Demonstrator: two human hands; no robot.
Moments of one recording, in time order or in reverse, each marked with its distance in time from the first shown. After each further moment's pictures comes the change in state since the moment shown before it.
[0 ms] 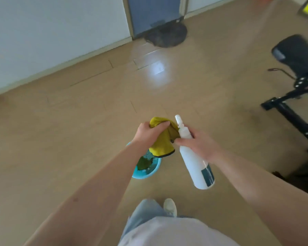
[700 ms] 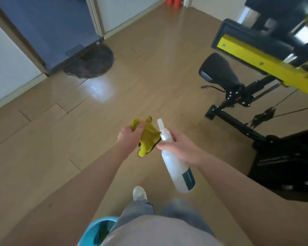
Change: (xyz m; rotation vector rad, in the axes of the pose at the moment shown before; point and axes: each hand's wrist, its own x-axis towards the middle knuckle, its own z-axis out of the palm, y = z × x) left_hand 0.353 0.271 0.196 0.277 -0.242 0.106; right_hand 0.251 -0.022 -0.309 0.187 0.296 0.183
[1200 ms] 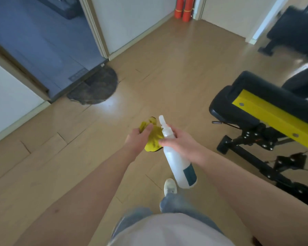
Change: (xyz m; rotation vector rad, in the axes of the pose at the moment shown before) left_hand 0.249 0.226 0.029 -0.066 -0.036 -0.039; right_hand 0.282 -0.121 -0.190 0.060 -0.013 -0.015
